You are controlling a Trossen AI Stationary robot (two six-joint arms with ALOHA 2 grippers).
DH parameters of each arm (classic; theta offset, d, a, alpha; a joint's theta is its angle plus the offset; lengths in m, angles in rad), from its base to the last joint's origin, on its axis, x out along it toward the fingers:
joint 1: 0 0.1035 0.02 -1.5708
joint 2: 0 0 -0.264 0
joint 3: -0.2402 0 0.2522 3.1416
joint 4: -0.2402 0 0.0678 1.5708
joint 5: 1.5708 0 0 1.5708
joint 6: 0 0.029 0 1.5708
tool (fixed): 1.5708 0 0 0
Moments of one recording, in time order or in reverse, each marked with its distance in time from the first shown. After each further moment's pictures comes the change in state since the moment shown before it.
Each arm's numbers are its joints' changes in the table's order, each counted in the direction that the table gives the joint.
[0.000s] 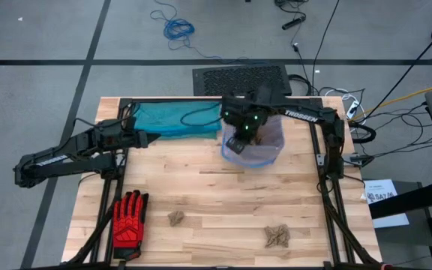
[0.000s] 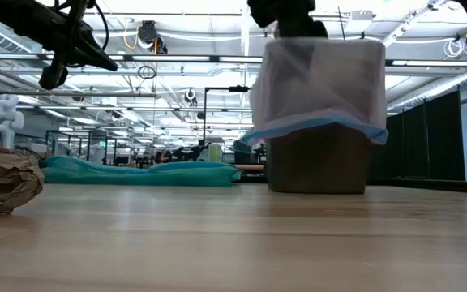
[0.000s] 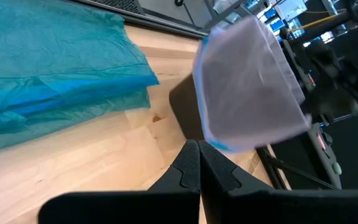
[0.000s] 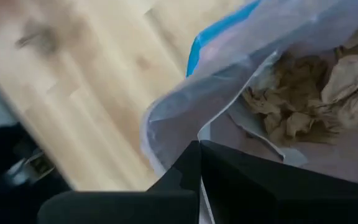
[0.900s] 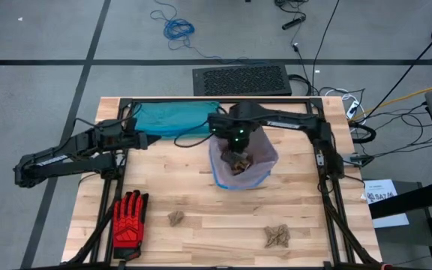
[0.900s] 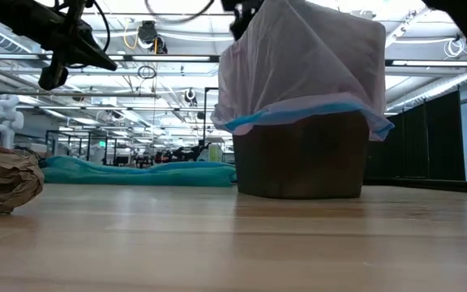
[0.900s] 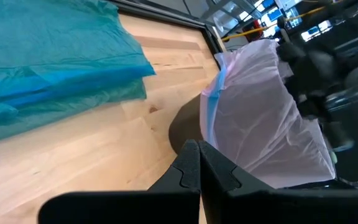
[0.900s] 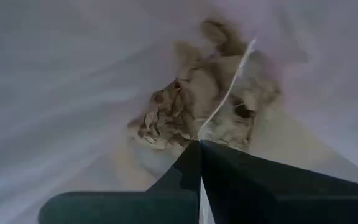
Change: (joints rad) left arm 0.000 0.000 0.000 -0.009 0.042 0.007; right arm 0.046 0.151 0.000 -0.002 0.114 -0.086
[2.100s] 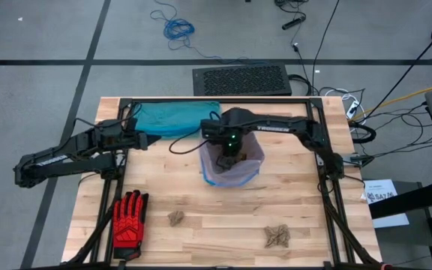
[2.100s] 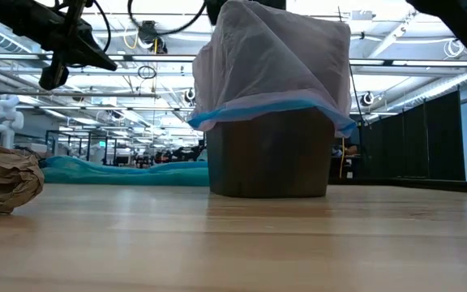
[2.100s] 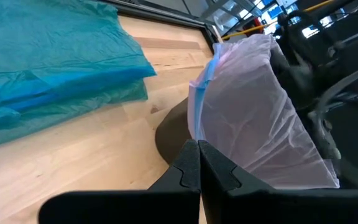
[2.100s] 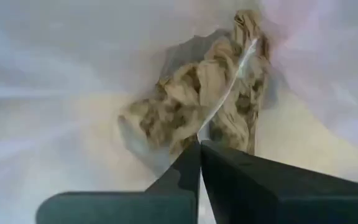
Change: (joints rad) left arm 0.000 0.000 0.000 0.000 -0.001 0.025; right arm 0.009 0.054 0.000 0.067 -0.002 -0.065
